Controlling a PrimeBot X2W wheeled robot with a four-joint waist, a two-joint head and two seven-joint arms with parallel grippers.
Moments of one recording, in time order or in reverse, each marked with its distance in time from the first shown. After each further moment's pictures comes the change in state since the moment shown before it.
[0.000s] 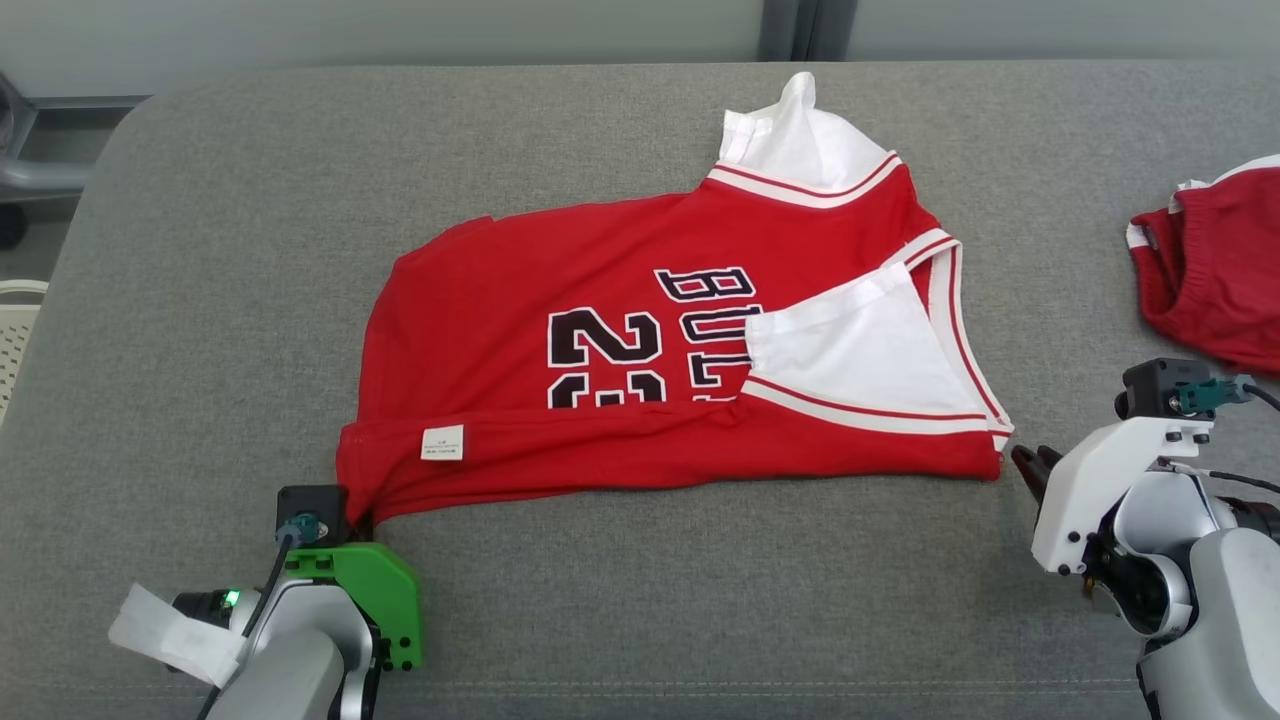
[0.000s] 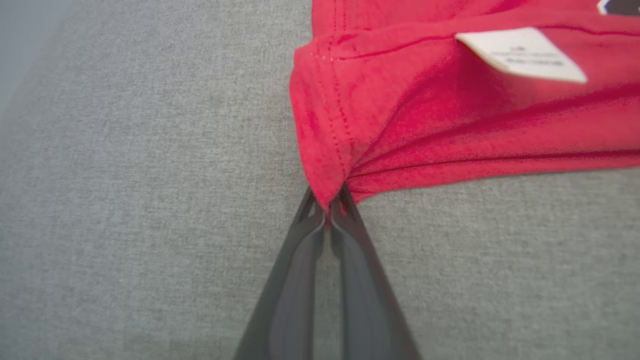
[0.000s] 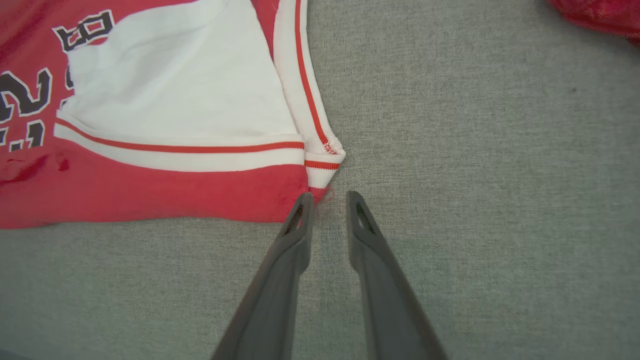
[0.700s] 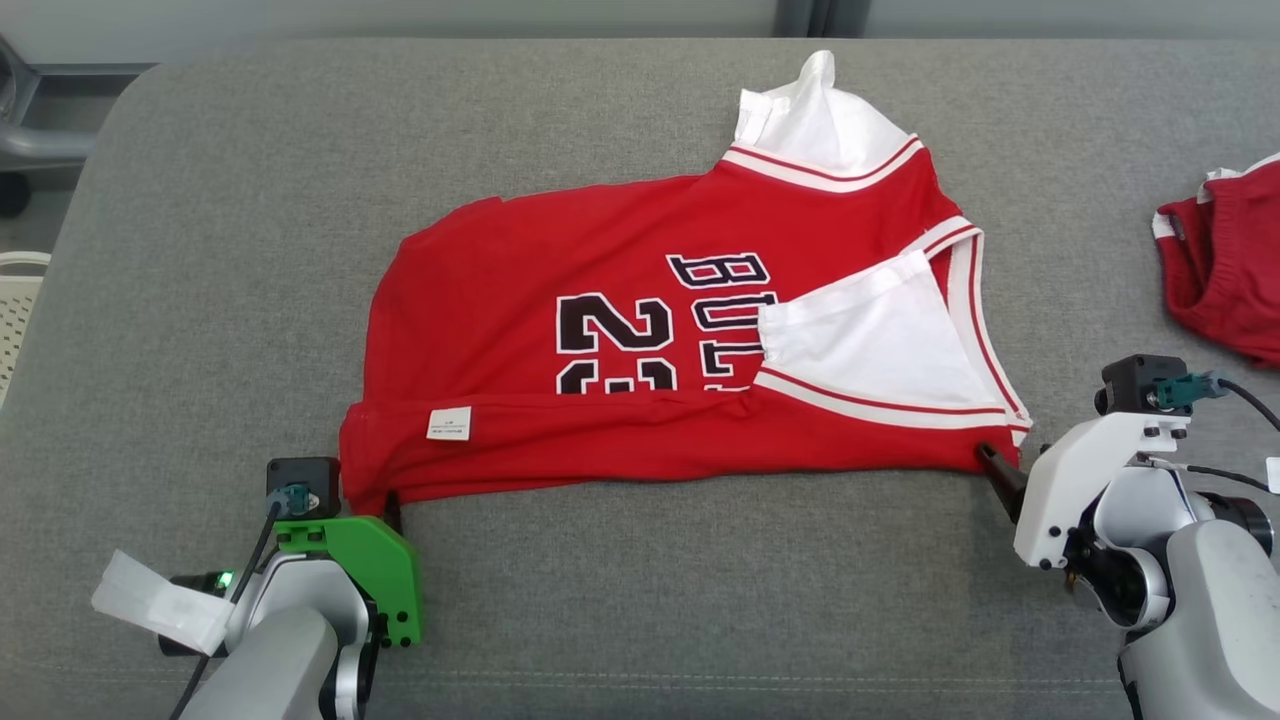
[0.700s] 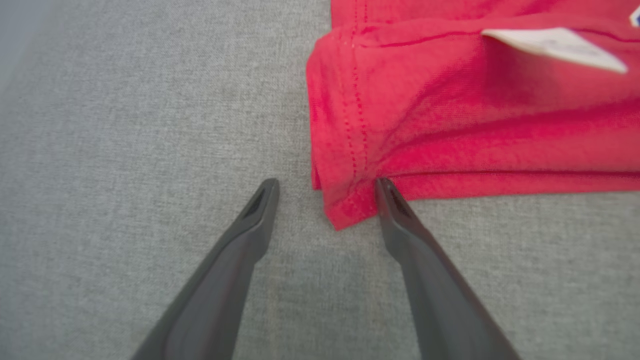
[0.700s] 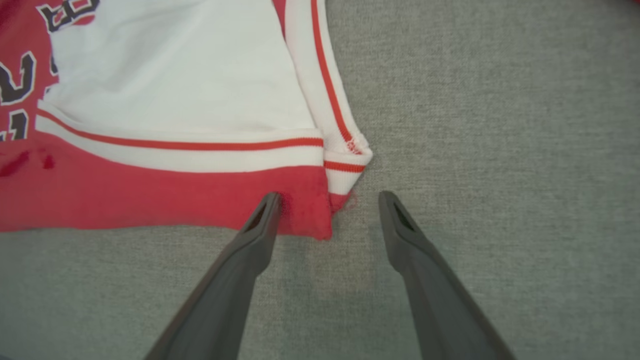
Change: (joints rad) left arm 0.000 0.031 -0.005 -0.121 -0.035 0.020 0.109; right arm -0.031 0.022 0.005 0.049 -0.021 0.000 -0.023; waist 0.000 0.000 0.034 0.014
